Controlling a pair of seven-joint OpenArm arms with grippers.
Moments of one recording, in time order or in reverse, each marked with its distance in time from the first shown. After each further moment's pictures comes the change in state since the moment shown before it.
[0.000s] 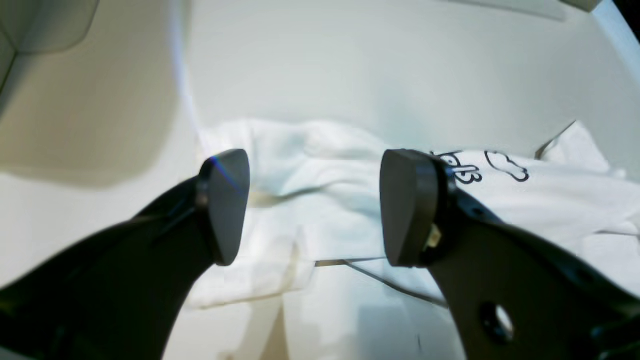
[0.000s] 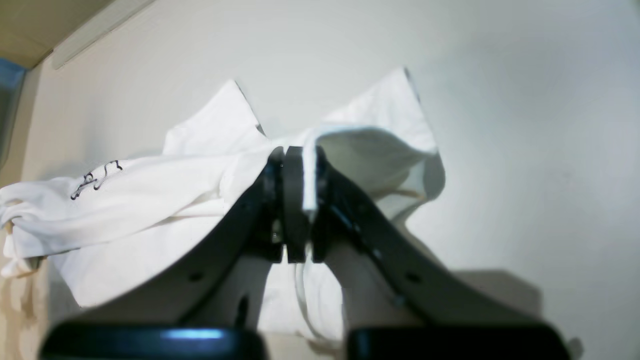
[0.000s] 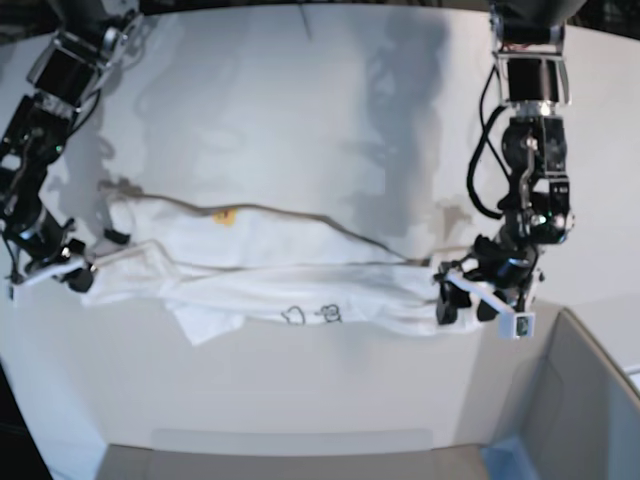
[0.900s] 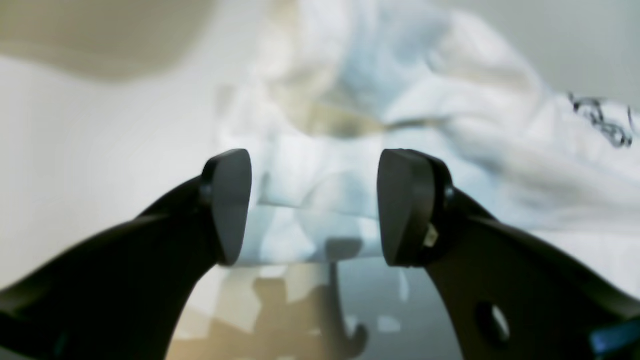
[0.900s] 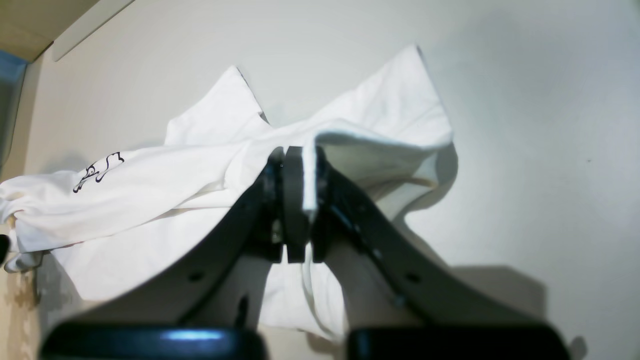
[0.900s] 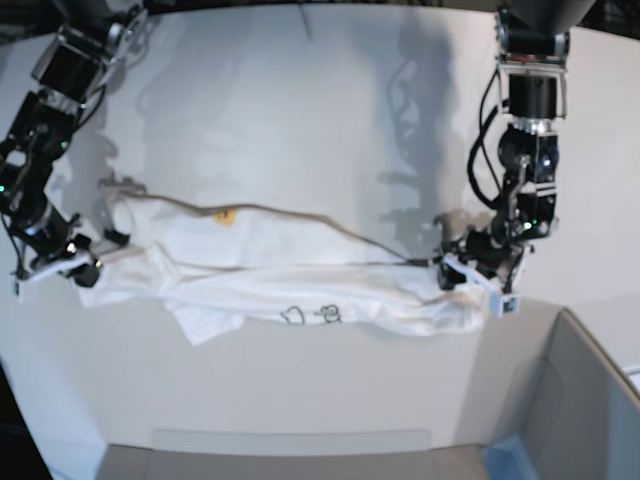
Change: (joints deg) left arm -3.2 -0.8 4.5 -16.5 0.6 0.0 -2.0; right arm -0.7 -0.9 0.0 0.0 0.1 0.0 0.0
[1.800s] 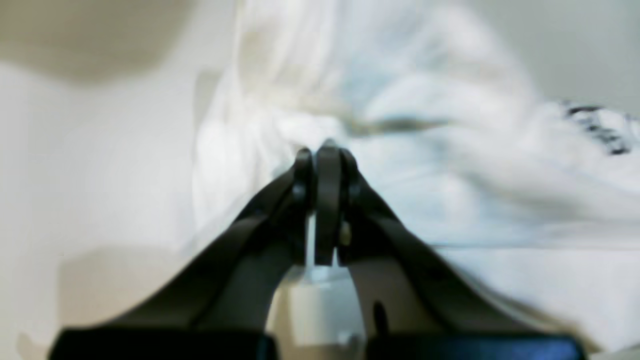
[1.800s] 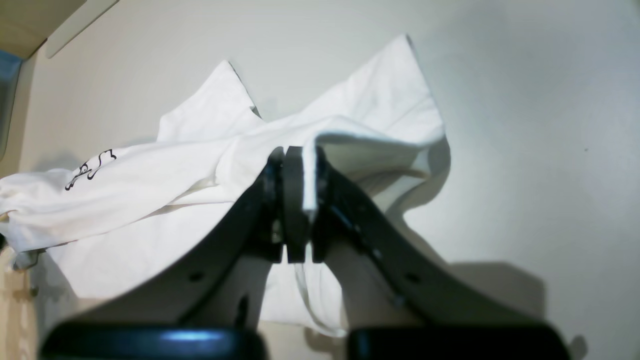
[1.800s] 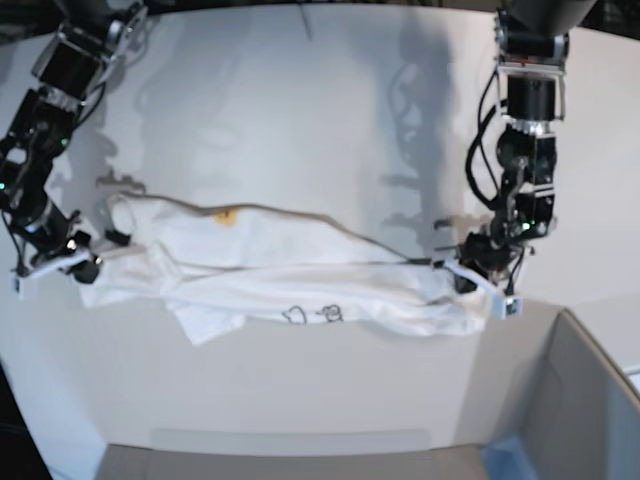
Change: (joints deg) left arm -0.6 0.0 0.2 2.0 -0.5 0.4 -3.3; right arm -0.7 0.0 0.2 0.3 0.0 0.0 0.0
